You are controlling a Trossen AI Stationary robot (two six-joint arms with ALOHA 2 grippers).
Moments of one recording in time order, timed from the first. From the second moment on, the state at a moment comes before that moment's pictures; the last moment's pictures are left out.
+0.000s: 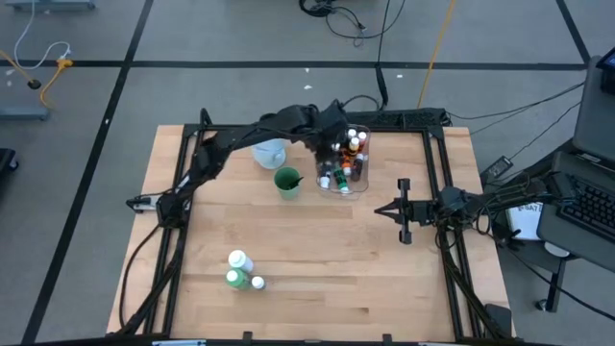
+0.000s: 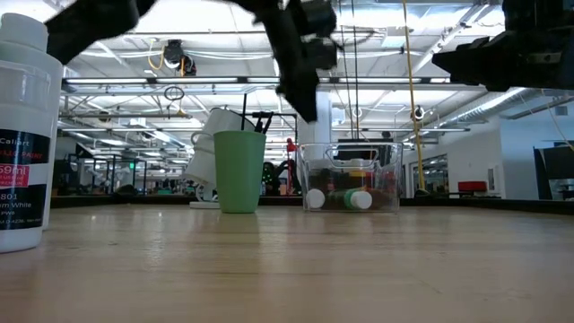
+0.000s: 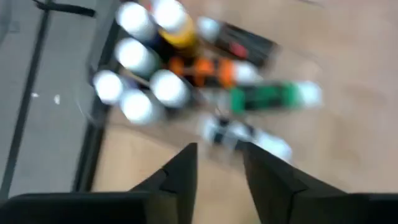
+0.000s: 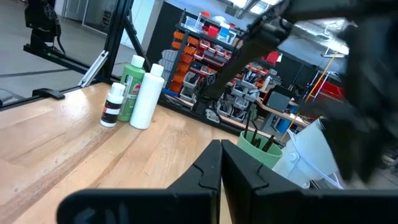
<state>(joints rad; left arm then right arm) 0.33 2.27 2.35 -1.18 -0.09 0.16 0.12 0.56 0.01 0.63 0.05 -0.38</state>
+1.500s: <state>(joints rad) 0.19 0.50 0.15 0.34 0.22 0.09 0.12 0.56 0.01 0.66 0.13 -0.06</state>
